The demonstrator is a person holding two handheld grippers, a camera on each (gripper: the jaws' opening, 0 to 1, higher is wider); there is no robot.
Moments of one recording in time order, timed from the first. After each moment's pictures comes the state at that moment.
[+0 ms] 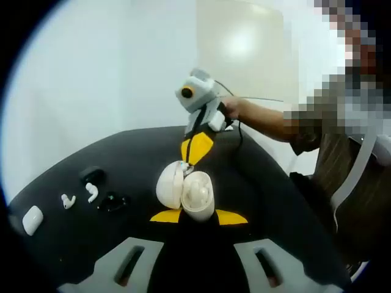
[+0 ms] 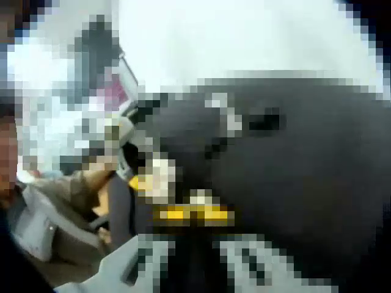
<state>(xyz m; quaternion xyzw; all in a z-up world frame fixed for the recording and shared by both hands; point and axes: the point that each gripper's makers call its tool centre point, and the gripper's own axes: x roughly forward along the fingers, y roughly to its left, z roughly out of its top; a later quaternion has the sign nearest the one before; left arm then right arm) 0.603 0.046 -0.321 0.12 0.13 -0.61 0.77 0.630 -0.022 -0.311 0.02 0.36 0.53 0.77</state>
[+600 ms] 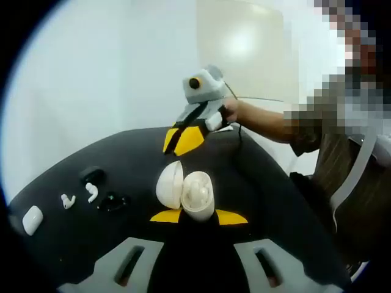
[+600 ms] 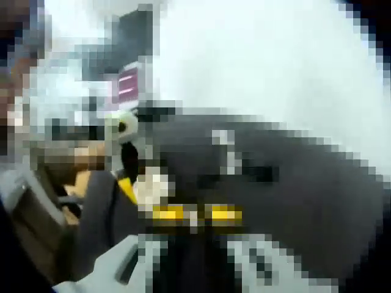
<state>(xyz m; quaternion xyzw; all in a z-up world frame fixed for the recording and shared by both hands) 0.605 0.047 -0.321 0.12 0.13 -0.61 0.77 0.649 -0.016 -0.285 -0.10 0.18 0.55 0.81</state>
